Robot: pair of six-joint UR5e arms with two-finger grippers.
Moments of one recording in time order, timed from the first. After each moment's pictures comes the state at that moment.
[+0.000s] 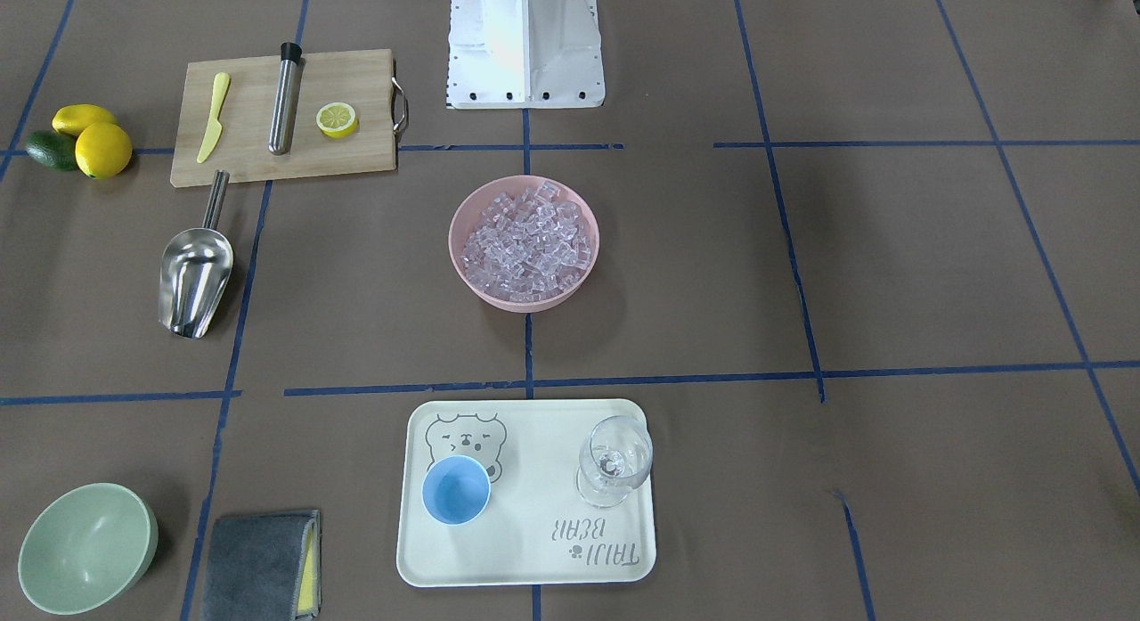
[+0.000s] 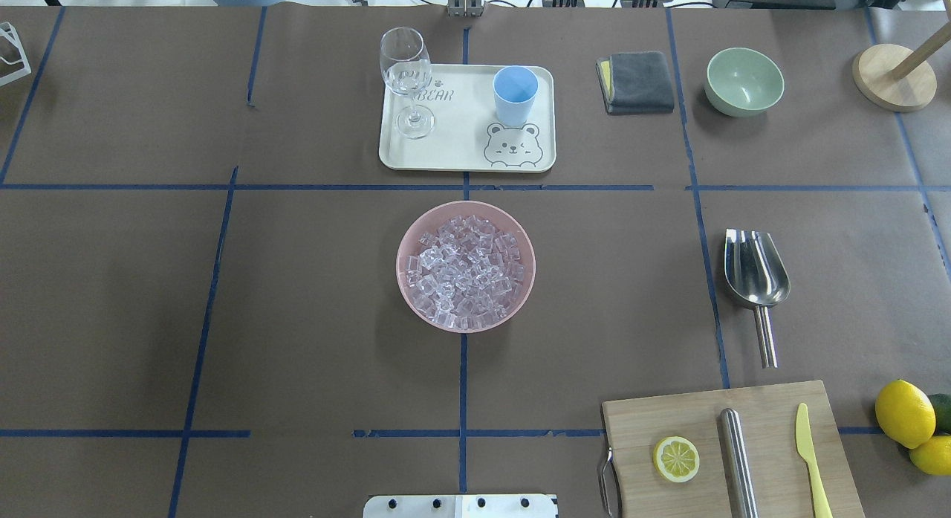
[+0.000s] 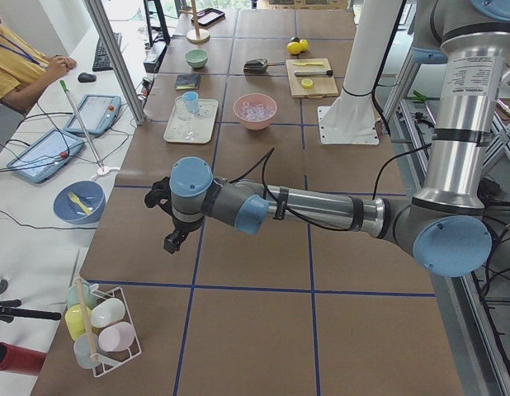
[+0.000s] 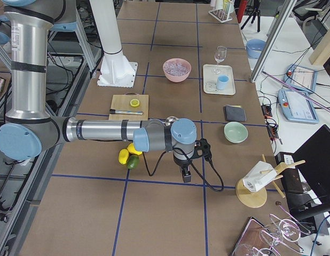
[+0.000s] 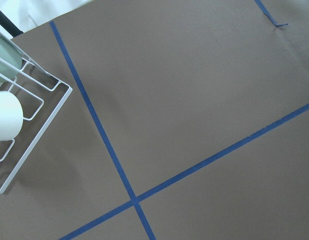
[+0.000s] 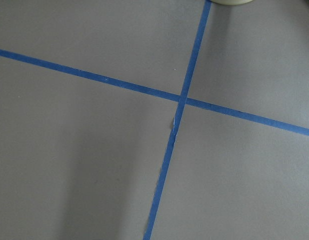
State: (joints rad) left arm -1.55 -1.66 -1.61 -1.90 -2.42 0.21; right arm 1.55 -1.66 1.70 -1.49 2.34 -0.14
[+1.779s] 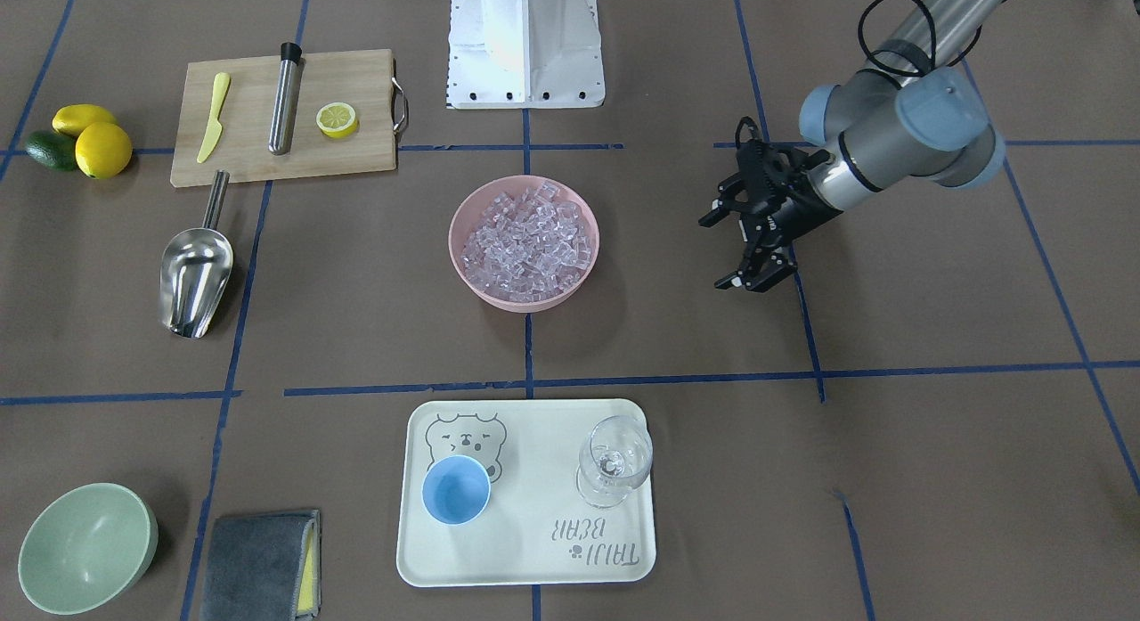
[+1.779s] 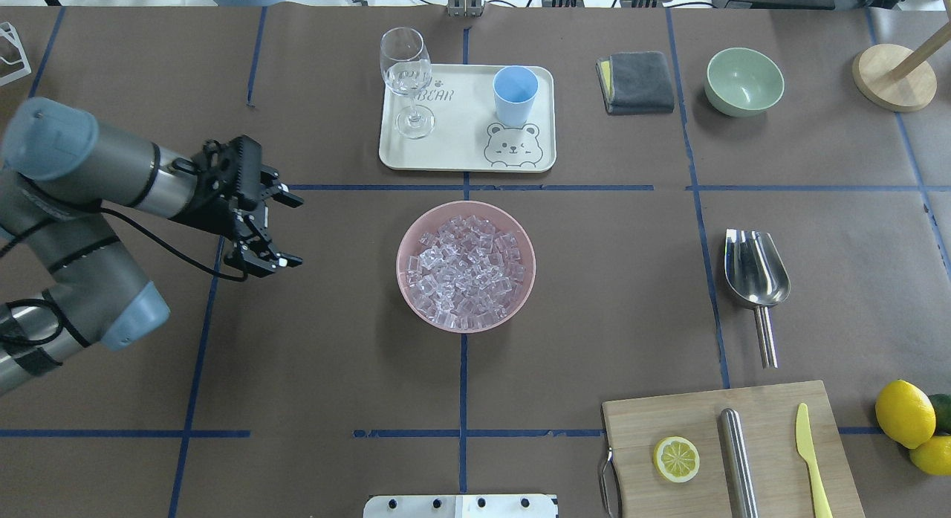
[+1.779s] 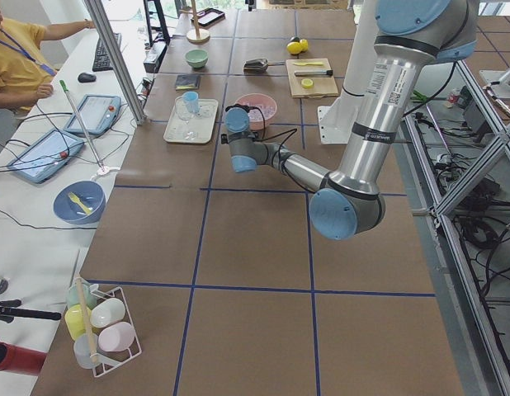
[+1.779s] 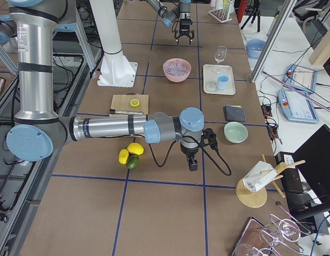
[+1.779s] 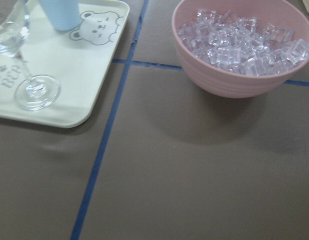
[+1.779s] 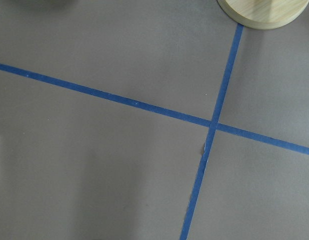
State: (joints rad) left arm -0.74 -1.92 -1.56 -2.54 -2.25 0.11; right arm 1.48 -1.62 1.72 -1.48 2.34 -0.06
